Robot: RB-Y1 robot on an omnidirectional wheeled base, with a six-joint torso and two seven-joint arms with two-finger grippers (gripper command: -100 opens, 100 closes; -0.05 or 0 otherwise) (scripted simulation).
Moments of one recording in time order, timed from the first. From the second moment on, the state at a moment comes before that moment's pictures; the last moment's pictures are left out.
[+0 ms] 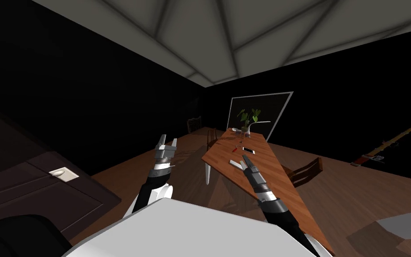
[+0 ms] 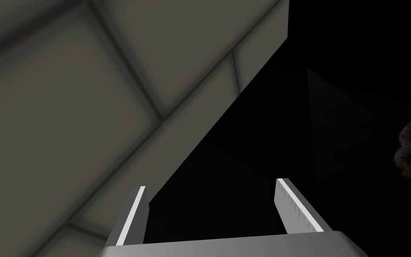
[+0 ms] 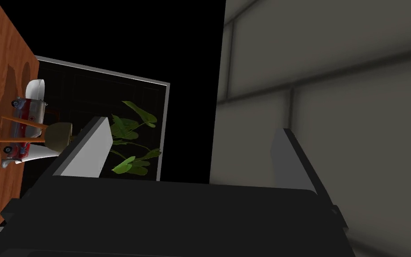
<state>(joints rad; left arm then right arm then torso) 0.53 -0.04 -0.04 -2.32 0.04 -0.49 0.17 0.62 -0.38 0.16 -2.22 0.05 -0.34 -0.02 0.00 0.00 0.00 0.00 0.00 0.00</state>
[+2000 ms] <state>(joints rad) 0.53 -0.04 -0.04 -2.32 0.04 -0.49 0.17 0.74 -0.90 0.42 -1.86 0.04 -0.29 0.23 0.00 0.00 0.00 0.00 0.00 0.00</state>
